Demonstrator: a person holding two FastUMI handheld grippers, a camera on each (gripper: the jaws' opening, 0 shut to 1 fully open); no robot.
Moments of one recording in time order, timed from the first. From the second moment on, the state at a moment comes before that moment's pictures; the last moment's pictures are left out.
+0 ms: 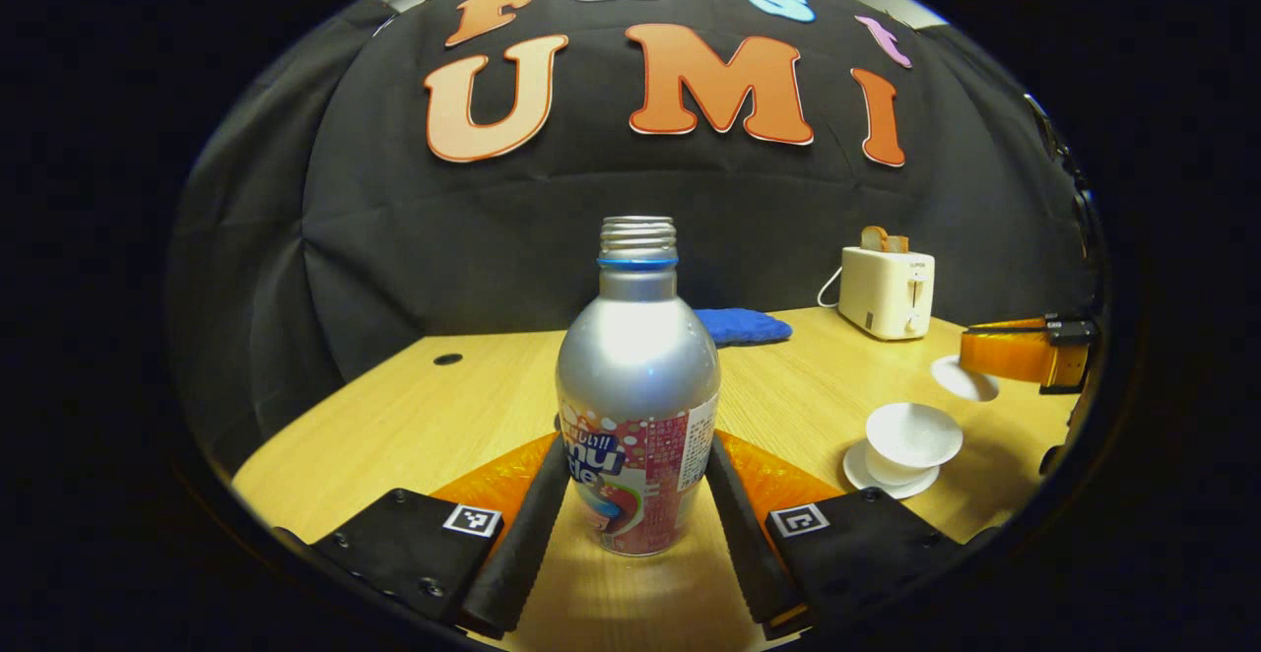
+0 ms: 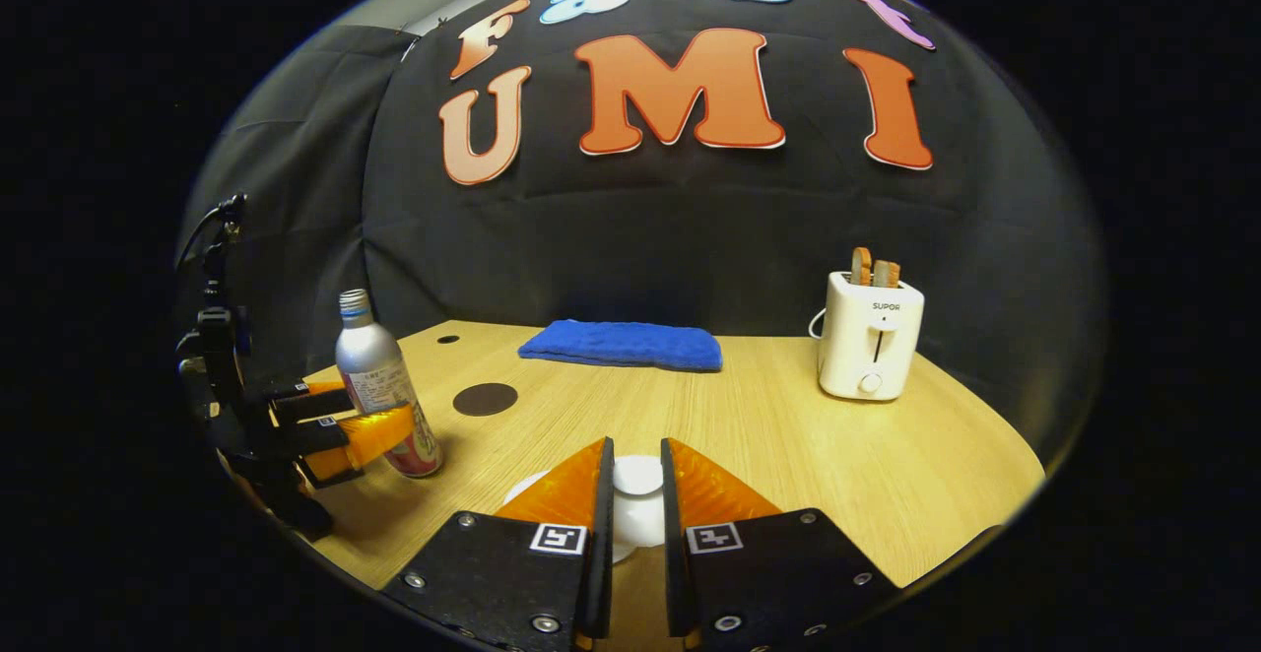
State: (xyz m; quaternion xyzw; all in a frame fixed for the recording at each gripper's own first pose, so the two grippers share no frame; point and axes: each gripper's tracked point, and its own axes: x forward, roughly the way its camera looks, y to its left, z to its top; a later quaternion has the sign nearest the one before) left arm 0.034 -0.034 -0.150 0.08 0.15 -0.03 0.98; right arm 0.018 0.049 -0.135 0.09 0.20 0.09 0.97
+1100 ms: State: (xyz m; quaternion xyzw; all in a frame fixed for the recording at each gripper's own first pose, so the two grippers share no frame) left arm 0.062 -0.039 -0.119 0.48 0.08 -0.04 0.87; right arm 0.001 -0.022 -0.119 0.08 0.17 0.03 0.98
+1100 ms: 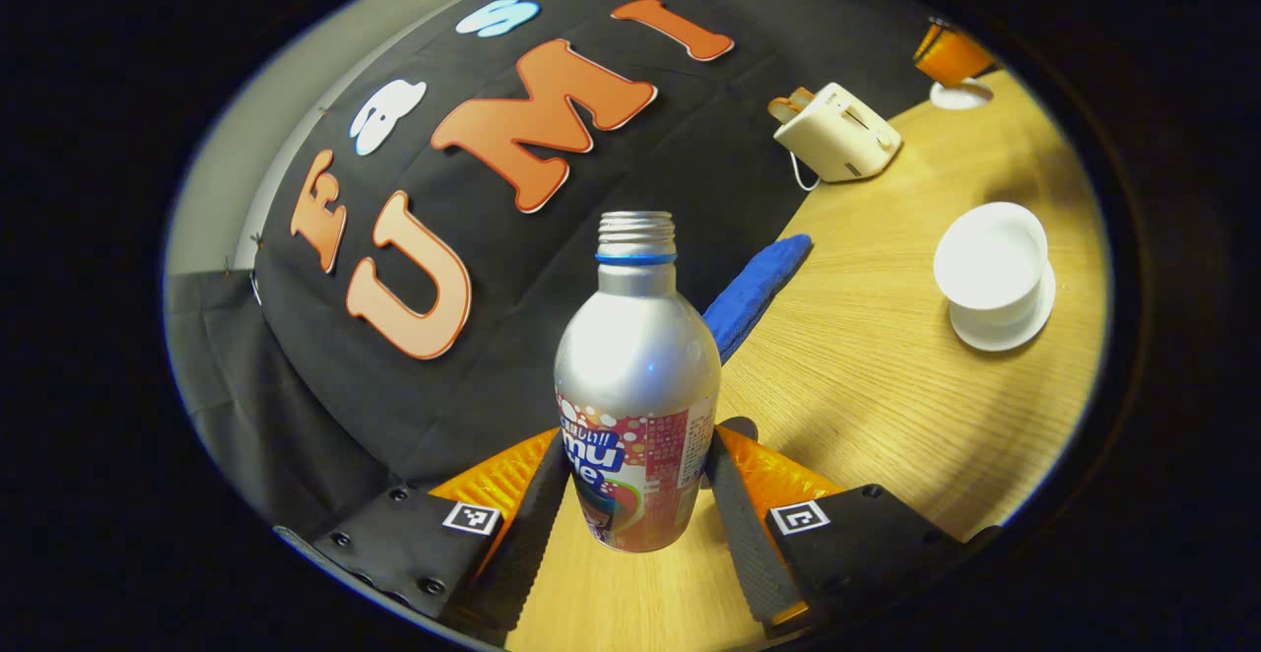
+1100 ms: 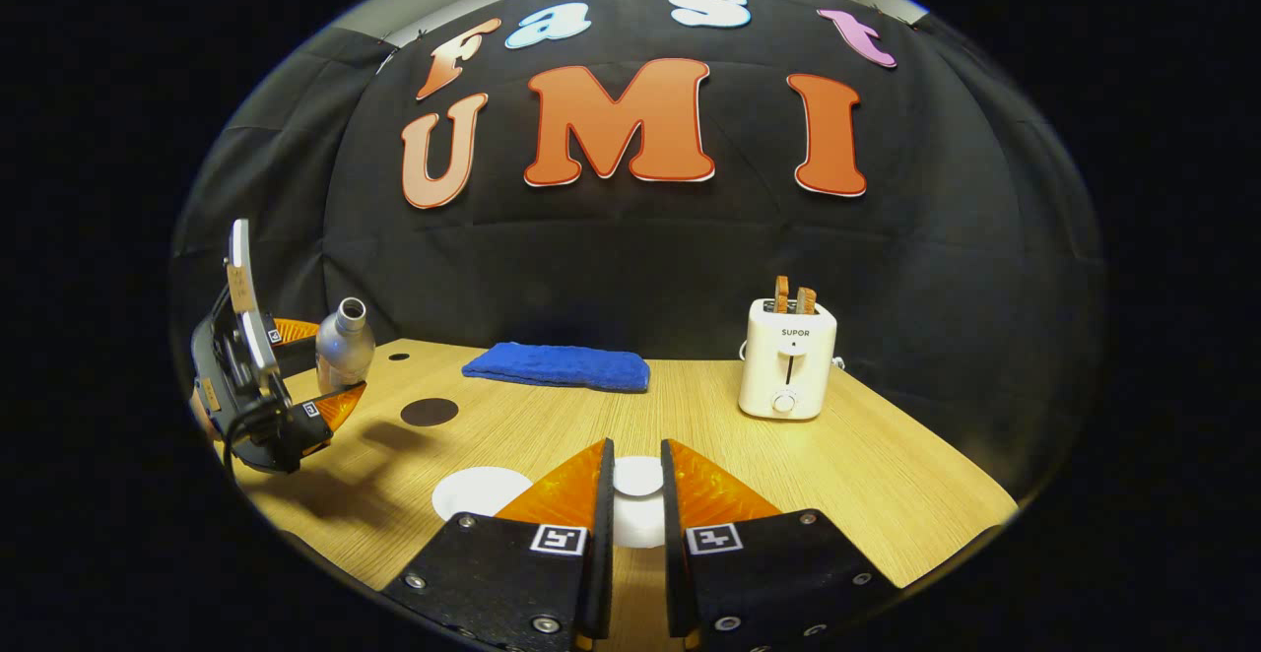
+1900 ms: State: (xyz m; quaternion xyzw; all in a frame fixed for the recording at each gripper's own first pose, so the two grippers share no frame) left arm 0.065 -0.084 -0.119 0.65 0.02 -0.10 0.75; right arm -0.009 -0.039 -0.114 0.08 0.16 0.02 0.98
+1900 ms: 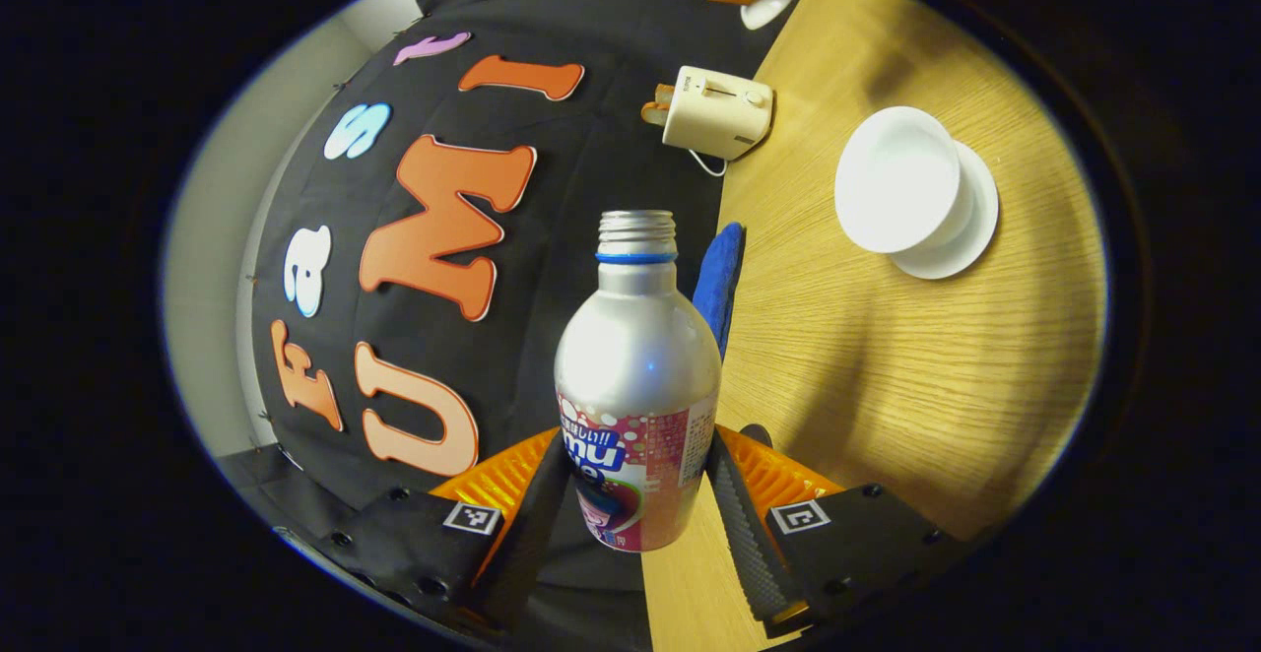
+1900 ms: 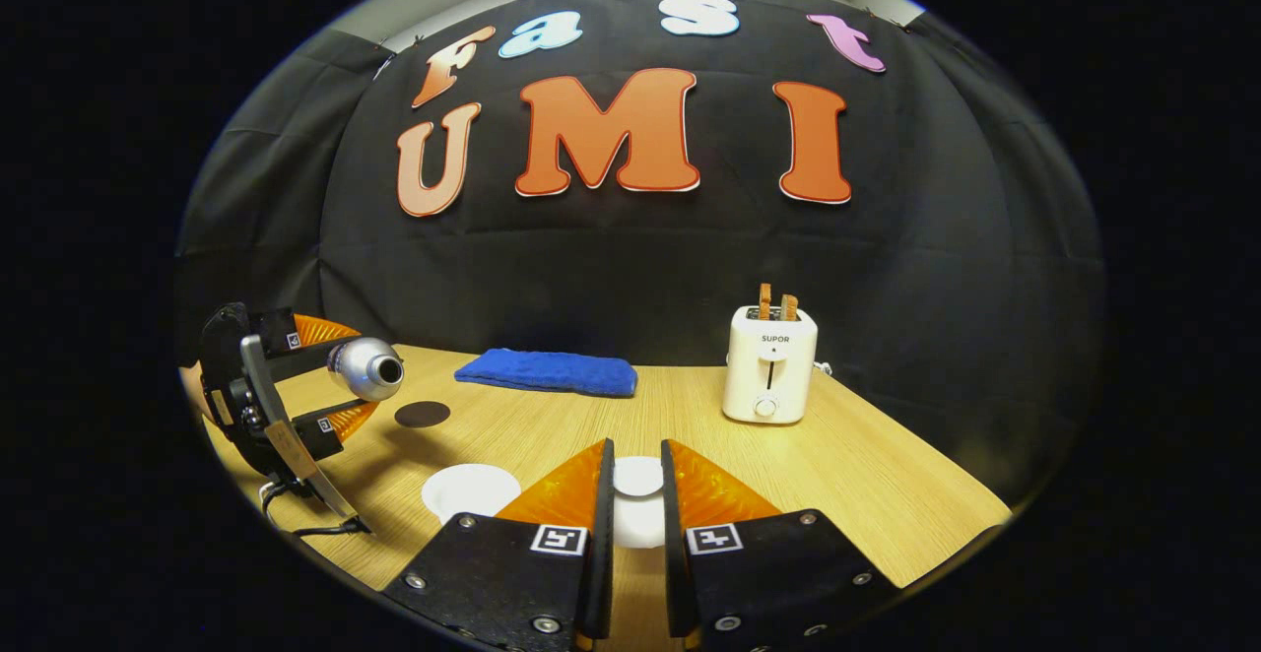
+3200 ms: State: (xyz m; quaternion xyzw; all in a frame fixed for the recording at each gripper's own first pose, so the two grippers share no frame) left arm 0.070 -0.132 -0.110 0.79 -0.08 -0.12 0.59; right arm -0.016 -0.034 -0.116 0.08 0.15 0.03 0.98
